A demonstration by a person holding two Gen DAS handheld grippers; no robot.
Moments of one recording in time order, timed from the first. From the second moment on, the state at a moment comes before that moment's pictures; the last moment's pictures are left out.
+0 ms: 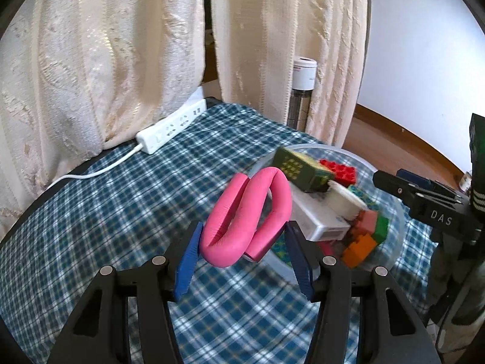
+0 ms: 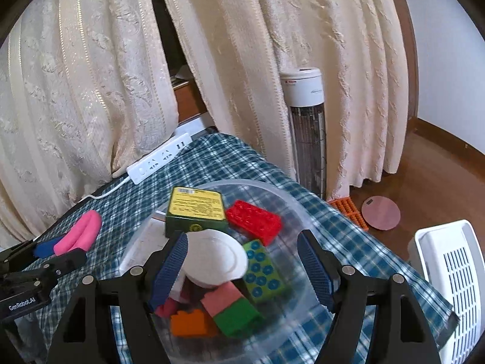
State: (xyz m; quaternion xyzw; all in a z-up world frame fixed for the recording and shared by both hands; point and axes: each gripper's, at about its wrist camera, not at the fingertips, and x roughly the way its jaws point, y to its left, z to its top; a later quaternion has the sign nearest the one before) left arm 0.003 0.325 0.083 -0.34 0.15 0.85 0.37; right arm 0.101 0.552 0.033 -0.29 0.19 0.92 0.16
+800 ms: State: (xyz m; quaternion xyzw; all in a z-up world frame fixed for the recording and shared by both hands) left arm 0.013 0.381 0.071 -0.38 0.15 0.82 0.41; right arm 0.124 0.570 0.027 -0.29 0.21 0.92 0.17
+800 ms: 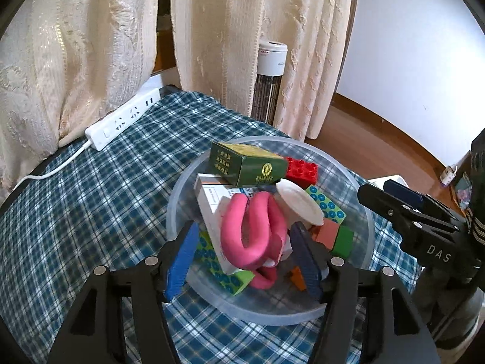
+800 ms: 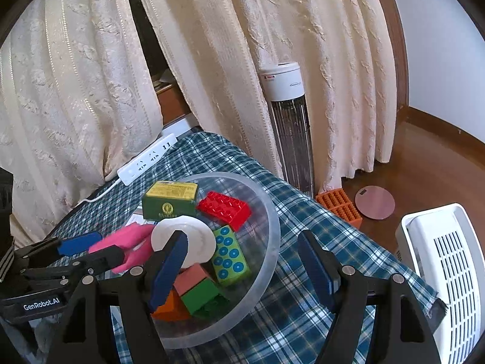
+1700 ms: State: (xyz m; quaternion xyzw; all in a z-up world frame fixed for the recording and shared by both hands) left arm 0.024 0.323 0.081 -0.35 0.13 0.87 0.34; right arm 0.140 0.530 0.042 -0.28 0.20 0.92 0.17
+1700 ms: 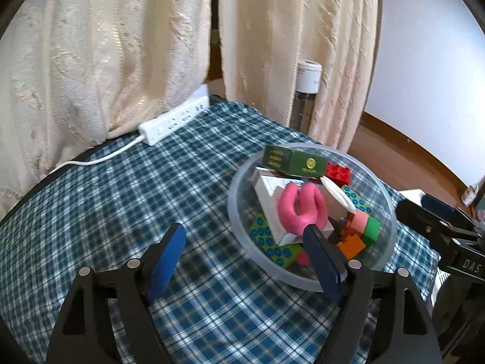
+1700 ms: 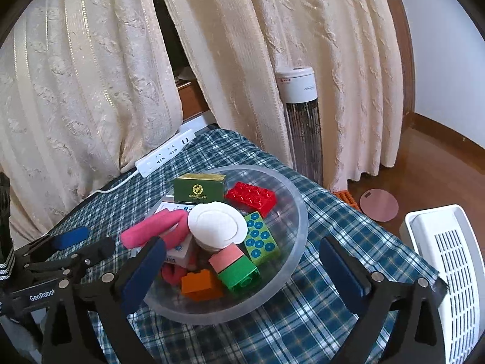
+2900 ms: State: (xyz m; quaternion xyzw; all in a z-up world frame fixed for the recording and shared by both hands) left arm 0.055 0.261 0.098 -0.31 0.13 0.89 0.30; right arm 0.167 0.453 0.064 -0.29 0.11 0.92 0.23
